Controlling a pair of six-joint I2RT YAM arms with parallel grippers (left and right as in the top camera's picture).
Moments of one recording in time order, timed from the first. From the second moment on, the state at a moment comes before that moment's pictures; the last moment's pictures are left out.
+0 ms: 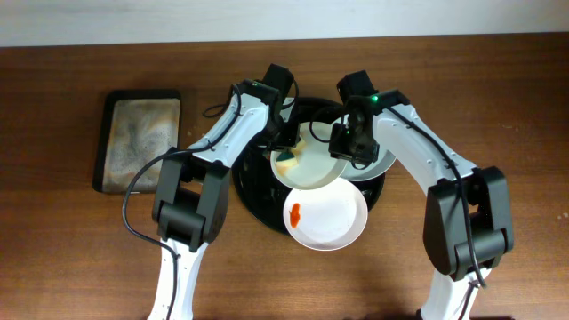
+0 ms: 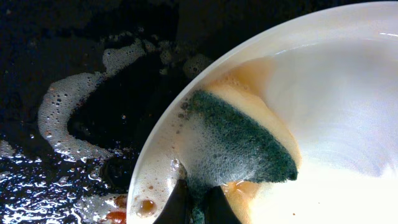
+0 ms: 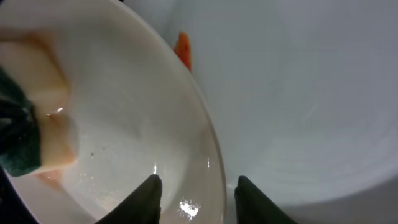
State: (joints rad) left arm -0.42 2.35 1.93 -0.99 0.22 -0.23; right arm 0.29 2.00 1.52 -0.94 -0.12 0.52
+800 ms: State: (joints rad) left arm -0.42 2.35 1.93 -1.00 0.19 -0.23; right arm 0.28 2.01 1.48 -0.88 -0.14 0.51
